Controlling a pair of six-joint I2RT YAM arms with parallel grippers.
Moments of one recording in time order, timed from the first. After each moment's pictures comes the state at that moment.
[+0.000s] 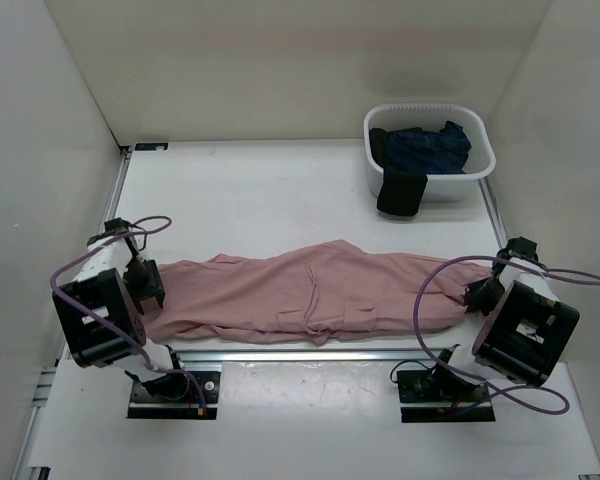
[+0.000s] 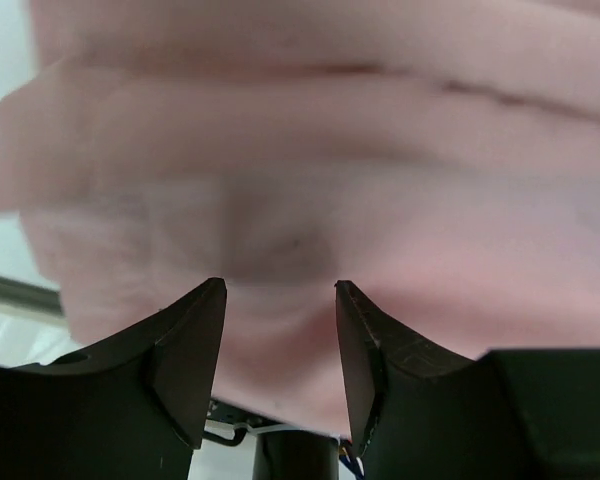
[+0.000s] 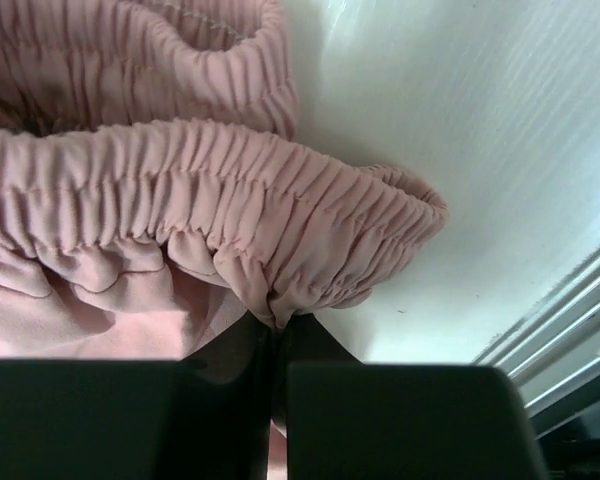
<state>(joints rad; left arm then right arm) 0.38 1.46 0.87 -0.90 -0.07 0.00 -0.50 1.39 0.68 -0.69 0.07 0.70</state>
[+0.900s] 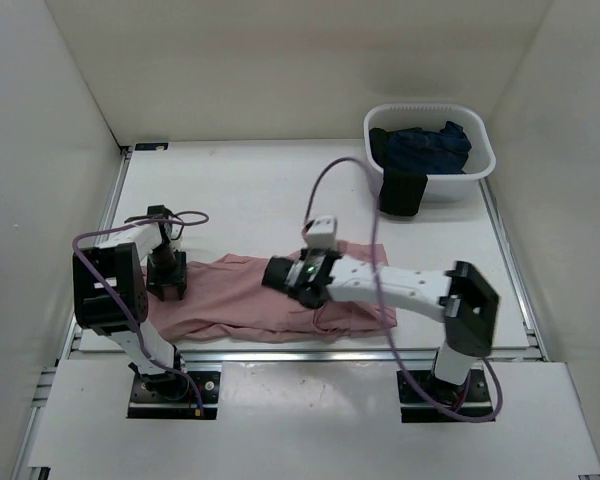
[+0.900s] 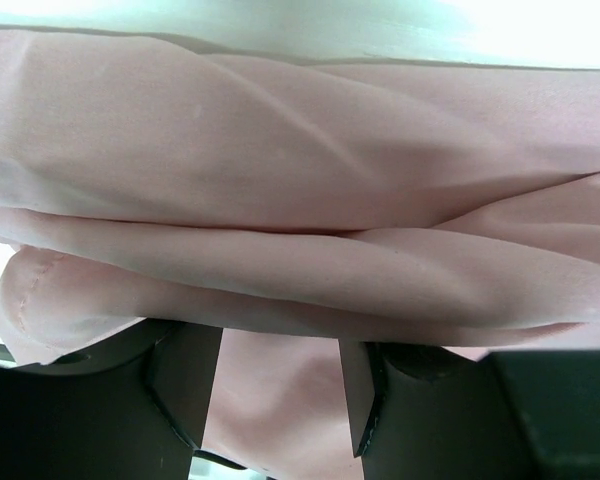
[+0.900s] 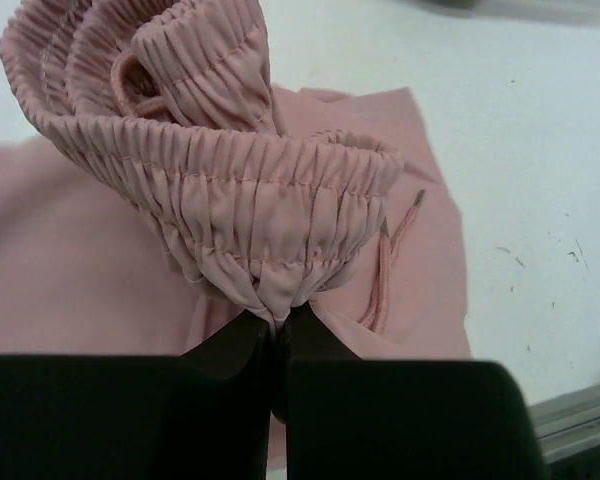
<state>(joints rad) 0.11 1.68 0.96 -0.85 -0.12 0.00 1.21 1.69 1.39 -1.13 1.00 1.10</state>
